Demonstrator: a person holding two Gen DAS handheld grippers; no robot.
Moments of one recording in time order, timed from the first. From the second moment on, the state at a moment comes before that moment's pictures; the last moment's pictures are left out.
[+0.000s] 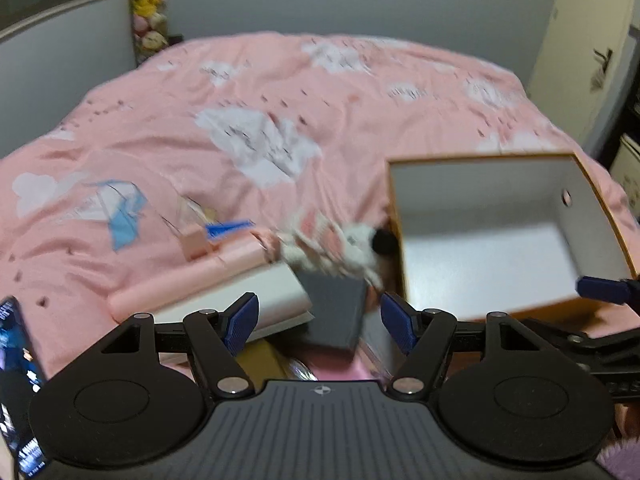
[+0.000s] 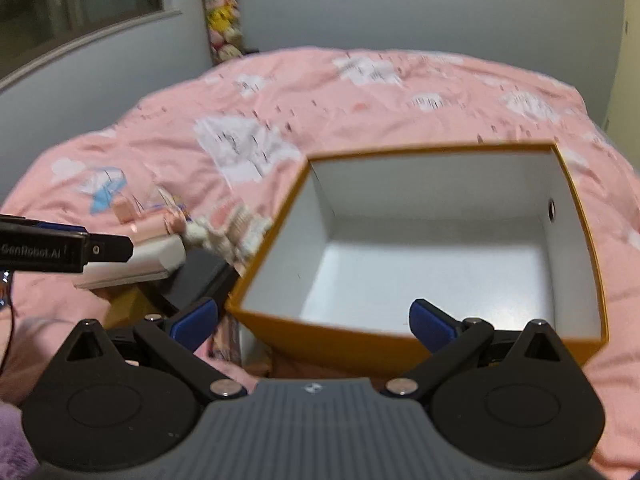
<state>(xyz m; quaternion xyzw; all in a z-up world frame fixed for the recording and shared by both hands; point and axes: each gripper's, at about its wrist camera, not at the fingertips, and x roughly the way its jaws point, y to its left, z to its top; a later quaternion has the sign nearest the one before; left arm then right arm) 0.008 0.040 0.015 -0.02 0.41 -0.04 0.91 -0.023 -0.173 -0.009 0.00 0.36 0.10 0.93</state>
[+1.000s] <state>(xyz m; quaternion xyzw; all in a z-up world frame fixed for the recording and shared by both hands) 0.055 0.094 -0.015 0.13 0.46 -0.07 0.87 0.080 -0.078 -0.034 -0.06 0.40 0.30 0.86</state>
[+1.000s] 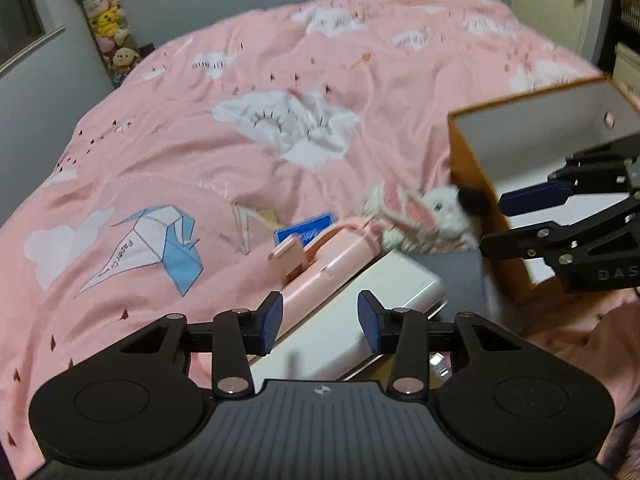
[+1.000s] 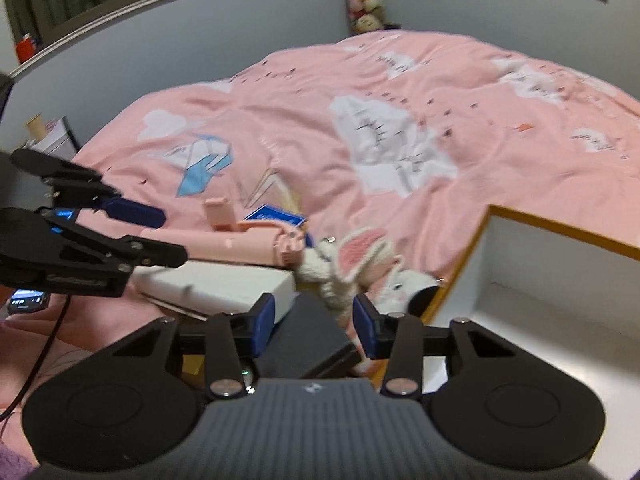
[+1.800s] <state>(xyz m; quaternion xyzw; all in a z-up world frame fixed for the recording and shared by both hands) 0.102 0.104 -0.051 0.28 0.53 -0.14 0.79 0.089 -0.018 -0.074 -0.21 0.42 0.37 0.80</state>
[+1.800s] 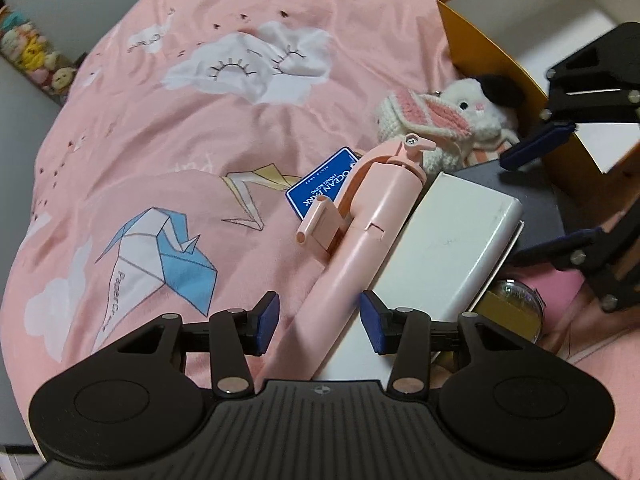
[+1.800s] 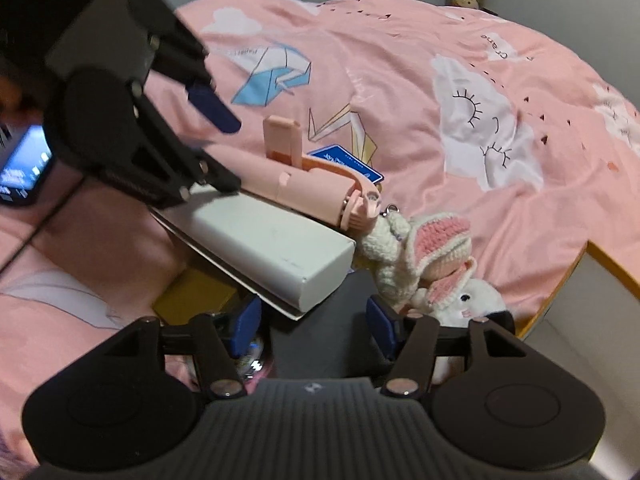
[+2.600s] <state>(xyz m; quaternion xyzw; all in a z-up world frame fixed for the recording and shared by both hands) 0.148 0.139 -0.064 0.04 0.62 -0.16 0.76 0.145 -0.043 -0.071 -0.01 0.49 0.31 0.81</state>
